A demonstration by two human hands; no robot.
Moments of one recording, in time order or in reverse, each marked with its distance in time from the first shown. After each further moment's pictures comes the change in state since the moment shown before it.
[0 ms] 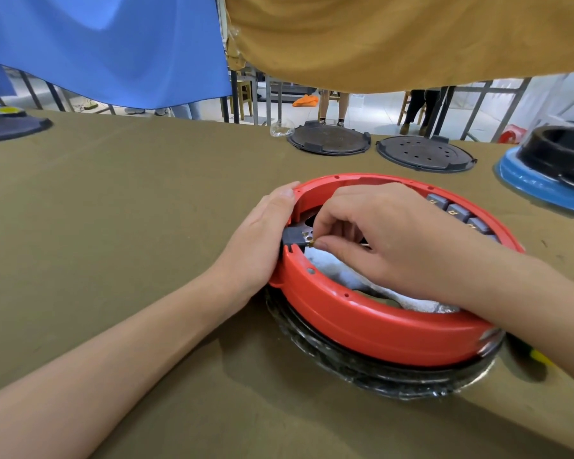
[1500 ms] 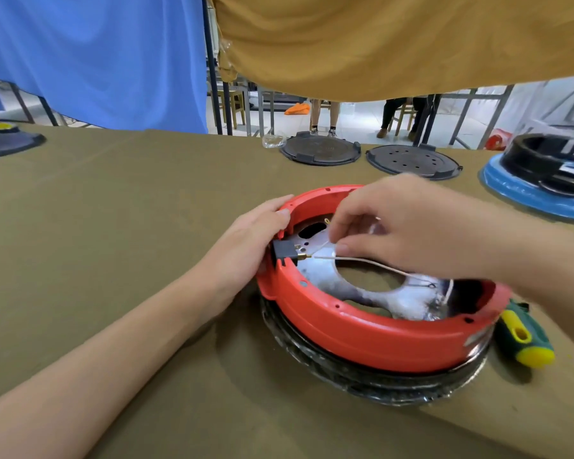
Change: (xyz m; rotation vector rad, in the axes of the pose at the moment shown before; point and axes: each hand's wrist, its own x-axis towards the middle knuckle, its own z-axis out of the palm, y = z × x) left_hand 0.007 0.004 -0.013 0.009 -0.118 -0.046; right_hand 0.003 0.013 -0.029 0.056 -0.159 0.165
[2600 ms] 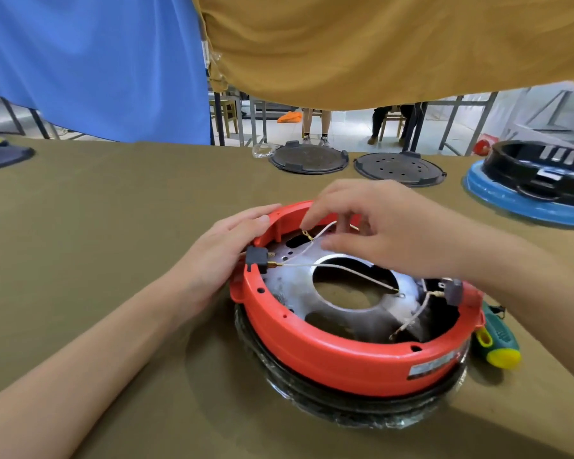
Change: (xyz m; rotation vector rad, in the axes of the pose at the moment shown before) left_hand 0.004 0.002 -0.013 -0.047 -0.067 0.008; right_hand 0.001 0.017 0.001 0.122 0.089 -0.094
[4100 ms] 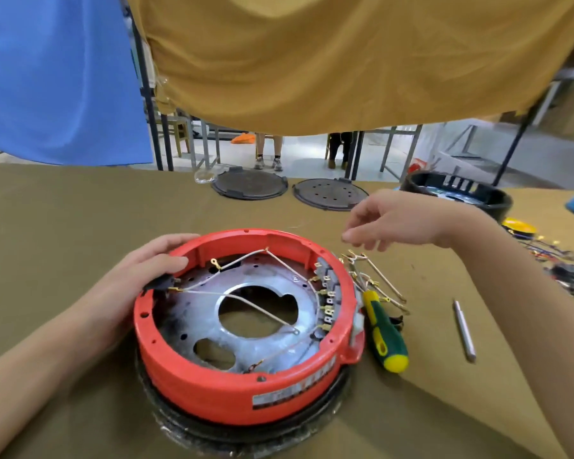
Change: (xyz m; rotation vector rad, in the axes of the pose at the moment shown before) left_hand -0.004 0.006 -0.004 -0.098 0.005 -0.074; right_hand -0.039 0.086 -0.072 0.062 -0.126 0.525
